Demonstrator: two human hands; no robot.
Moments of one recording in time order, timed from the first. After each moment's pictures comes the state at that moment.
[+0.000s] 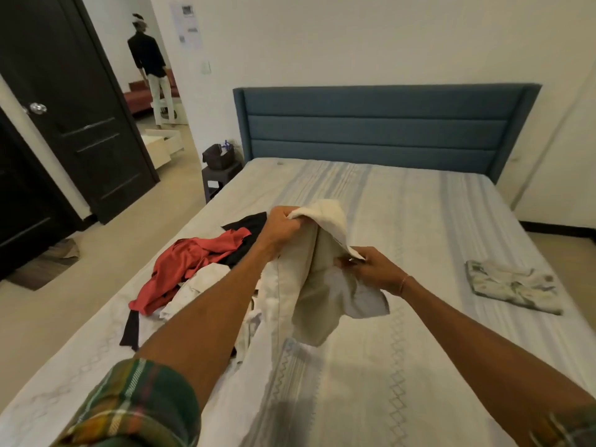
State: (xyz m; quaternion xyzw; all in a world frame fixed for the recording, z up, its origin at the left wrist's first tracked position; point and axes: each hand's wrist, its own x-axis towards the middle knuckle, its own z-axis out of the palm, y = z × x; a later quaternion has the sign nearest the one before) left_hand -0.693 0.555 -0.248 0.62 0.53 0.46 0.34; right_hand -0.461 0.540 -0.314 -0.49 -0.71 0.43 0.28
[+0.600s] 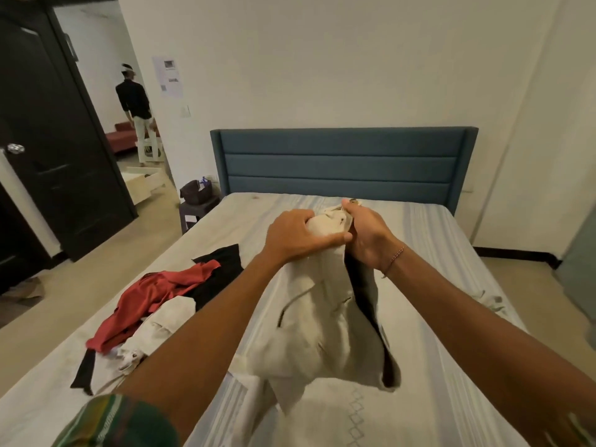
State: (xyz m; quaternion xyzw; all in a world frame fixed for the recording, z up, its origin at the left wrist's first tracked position) left_hand -0.549 0.517 -0.176 0.76 0.54 0.35 0.10; right_hand -0.393 0.495 -0.153 -0.43 -0.38 0.63 0.52
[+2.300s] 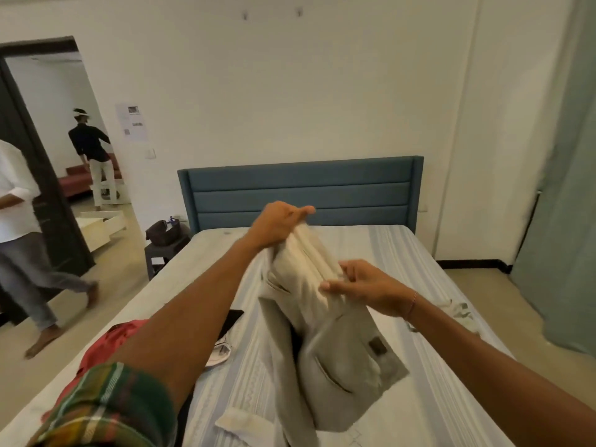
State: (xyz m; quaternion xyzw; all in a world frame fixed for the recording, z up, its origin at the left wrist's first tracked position) left_hand -0.565 0.543 -0.101 0.82 0.44 0.34 0.14; right_hand -0.363 0.427 -0.172 -0.46 -0.68 0.45 0.34
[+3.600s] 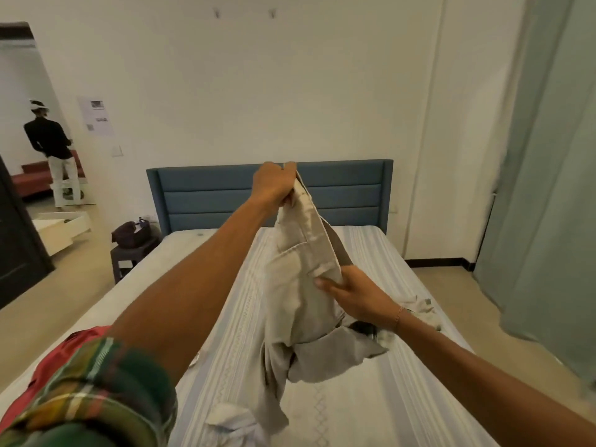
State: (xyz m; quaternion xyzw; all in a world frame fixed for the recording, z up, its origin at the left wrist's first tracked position) left_hand -0.473 0.518 -0.036 0.63 0.52 0.50 0.30; right_hand -0.322 0.392 -0.185 -0.55 -0.71 0.23 0.37
